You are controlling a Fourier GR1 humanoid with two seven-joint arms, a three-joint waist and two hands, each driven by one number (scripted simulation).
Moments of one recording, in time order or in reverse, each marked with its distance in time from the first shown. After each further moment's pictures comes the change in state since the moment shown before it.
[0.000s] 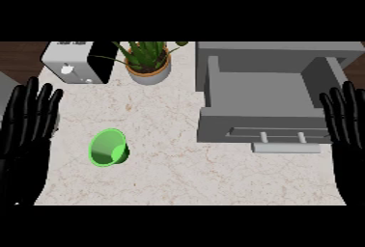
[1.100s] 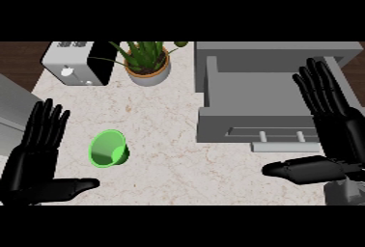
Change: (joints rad) left arm 0.087 -0.016 0.157 0.278 0.213 -0.093 -0.031; right arm -0.195 -0.062 -0.045 0.189 -0.068 0.135 0.085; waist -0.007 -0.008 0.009
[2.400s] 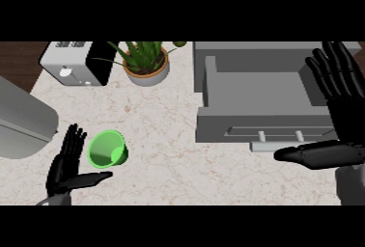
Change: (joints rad) left arm -0.230 0.091 0.138 1.020 -0.138 -0.058 -0.598; right arm -0.104 -0.030 -0.084 0.027 -0.032 0.041 0.045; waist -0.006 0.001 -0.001
